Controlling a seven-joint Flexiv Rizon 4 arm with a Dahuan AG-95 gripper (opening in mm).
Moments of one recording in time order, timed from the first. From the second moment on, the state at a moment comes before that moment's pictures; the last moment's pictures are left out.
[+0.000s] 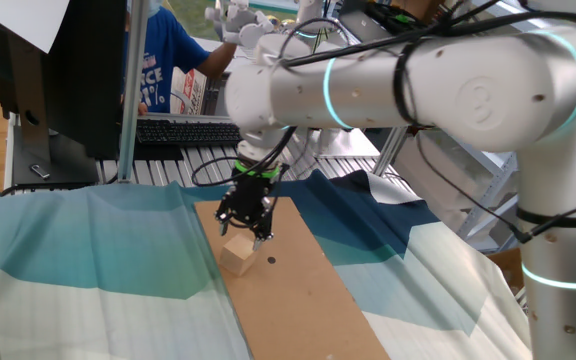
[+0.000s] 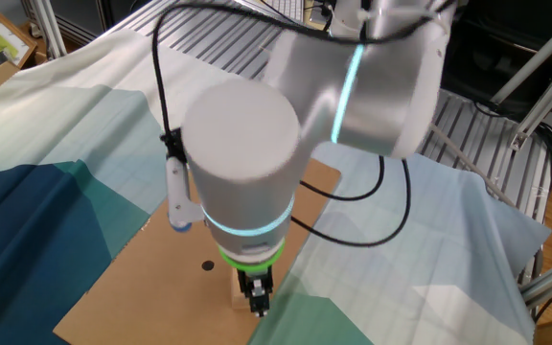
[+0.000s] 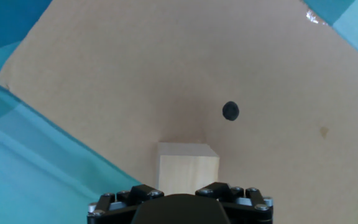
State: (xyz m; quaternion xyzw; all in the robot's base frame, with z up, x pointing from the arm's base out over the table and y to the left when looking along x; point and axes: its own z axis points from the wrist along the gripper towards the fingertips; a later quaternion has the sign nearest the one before) arm 0.640 0.113 0.065 -0.41 -0.91 0.03 0.07
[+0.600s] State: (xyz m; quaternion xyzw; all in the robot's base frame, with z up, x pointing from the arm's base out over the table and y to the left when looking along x) arm 0.637 0.107 0.055 -0.44 -0.90 0.04 0.06
